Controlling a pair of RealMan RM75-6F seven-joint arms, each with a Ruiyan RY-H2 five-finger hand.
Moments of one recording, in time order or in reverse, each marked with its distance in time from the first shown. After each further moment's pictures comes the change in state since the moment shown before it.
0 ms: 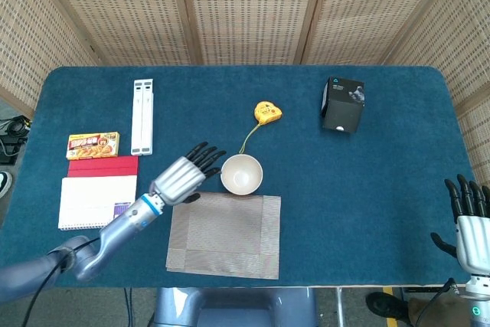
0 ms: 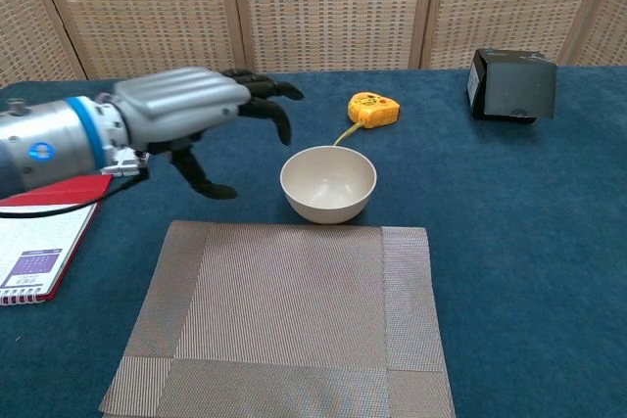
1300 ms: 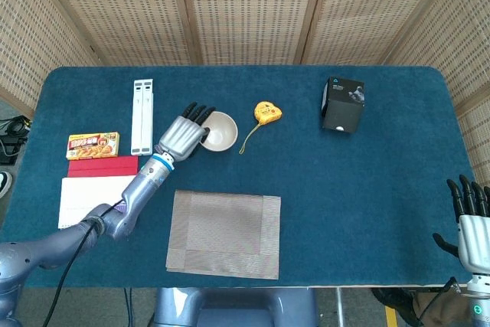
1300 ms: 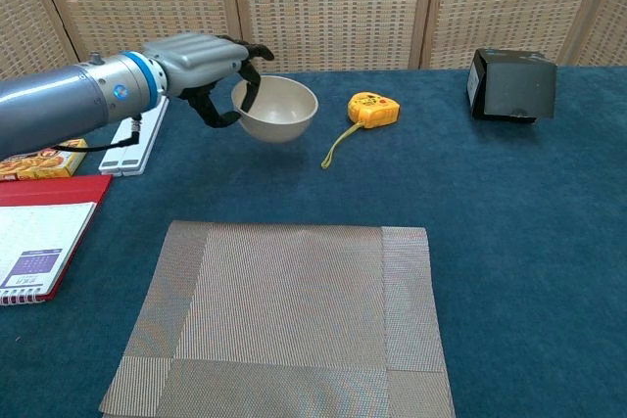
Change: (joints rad) left arm -0.190 -0.129 -0.085 0.369 -0.356 -0.106 0.095; right arm 0.006 0.009 -0.007 -0.010 0.021 -0.020 -0.002
